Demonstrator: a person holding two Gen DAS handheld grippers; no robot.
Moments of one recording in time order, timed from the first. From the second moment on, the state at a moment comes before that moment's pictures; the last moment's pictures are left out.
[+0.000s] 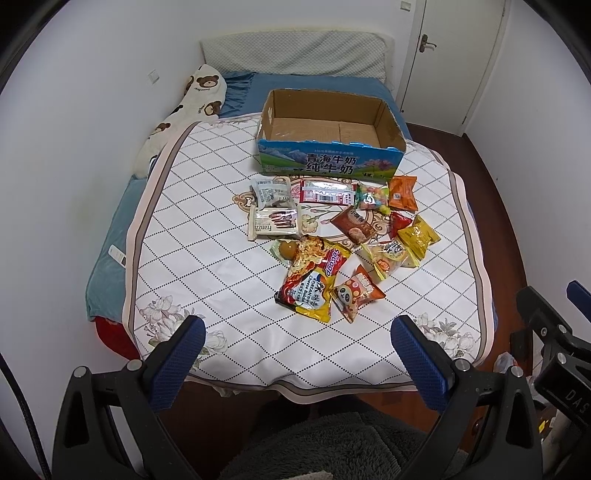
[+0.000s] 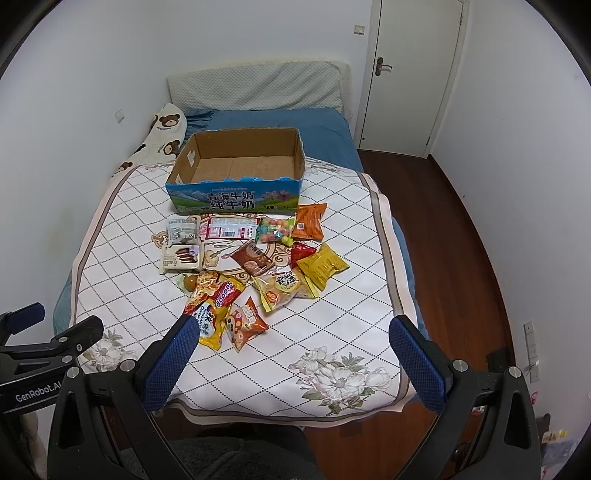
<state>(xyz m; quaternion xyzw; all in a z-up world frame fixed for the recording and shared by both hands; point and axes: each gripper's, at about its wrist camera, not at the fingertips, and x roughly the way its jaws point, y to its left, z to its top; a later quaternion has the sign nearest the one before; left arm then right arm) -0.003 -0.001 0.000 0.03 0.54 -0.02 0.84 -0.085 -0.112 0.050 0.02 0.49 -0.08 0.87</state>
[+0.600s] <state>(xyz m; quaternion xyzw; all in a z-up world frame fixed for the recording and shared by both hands) -0.006 0.008 -0.004 0.03 0.55 -0.02 0.83 -0.088 -0.110 0.051 0.02 0.49 -0.08 0.87</state>
